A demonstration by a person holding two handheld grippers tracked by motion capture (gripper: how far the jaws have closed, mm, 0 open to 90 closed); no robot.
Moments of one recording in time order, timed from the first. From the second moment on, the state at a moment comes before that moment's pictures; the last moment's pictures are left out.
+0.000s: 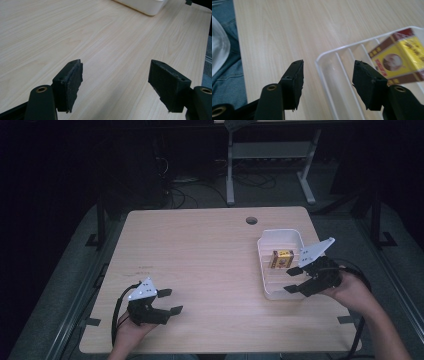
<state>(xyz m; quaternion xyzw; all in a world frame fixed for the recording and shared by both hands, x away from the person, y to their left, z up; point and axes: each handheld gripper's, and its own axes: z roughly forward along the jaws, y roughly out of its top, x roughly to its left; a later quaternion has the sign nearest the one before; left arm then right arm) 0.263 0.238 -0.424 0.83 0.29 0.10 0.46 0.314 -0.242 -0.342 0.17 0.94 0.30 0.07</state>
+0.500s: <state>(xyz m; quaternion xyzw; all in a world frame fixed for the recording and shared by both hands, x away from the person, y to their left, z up) 0.263 0.239 -0.424 0.83 0.29 0.10 0.46 0.285 -0.201 -0.364 0.15 0.93 0.34 0.05</state>
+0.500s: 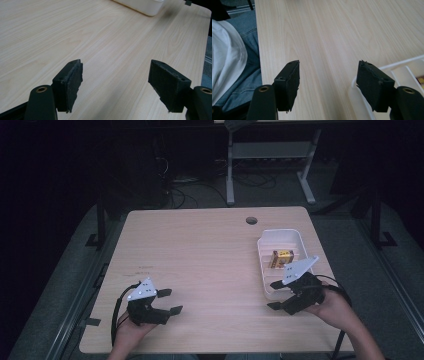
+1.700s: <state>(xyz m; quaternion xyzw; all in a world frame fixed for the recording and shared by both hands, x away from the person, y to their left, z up) 0.263 0.243 -0.424 0.84 0.29 0.10 0.45 0.278 -0.092 -0.422 0.12 0.93 0.34 -0.04</state>
